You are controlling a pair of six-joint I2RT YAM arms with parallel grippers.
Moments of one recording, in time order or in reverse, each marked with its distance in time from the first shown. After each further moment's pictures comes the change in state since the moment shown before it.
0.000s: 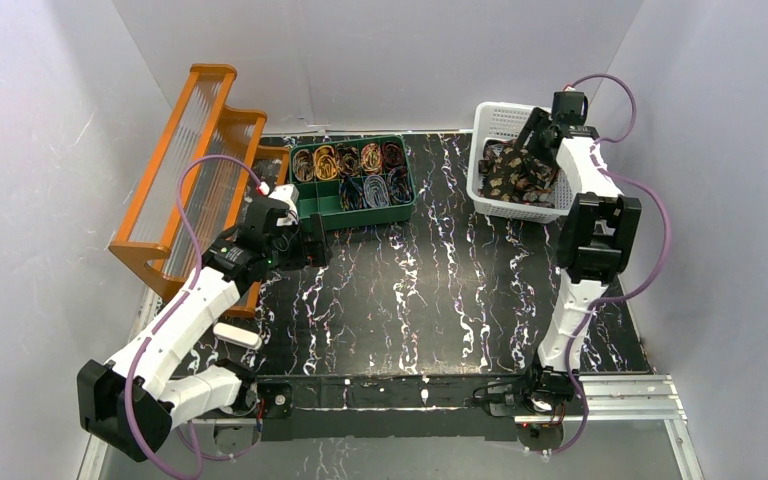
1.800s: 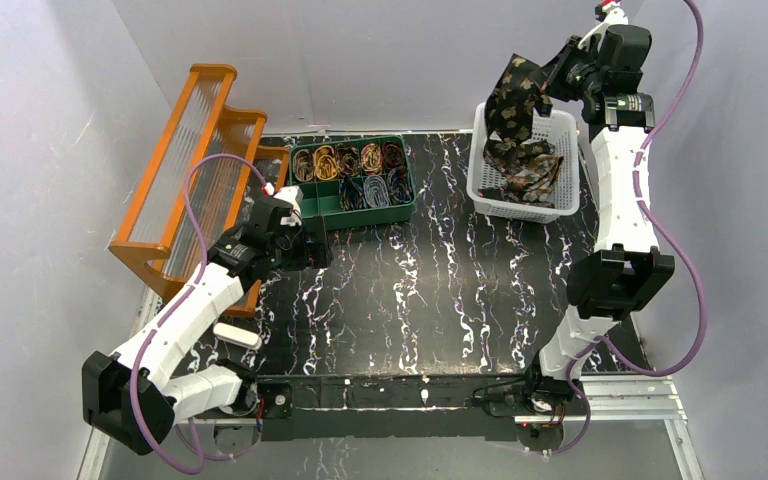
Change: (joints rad) left arm 0.000 0.033 -0.002 0.000 0.003 0.036; right arm 0.019 -0.279 0.283 -0.079 -0.259 -0.054
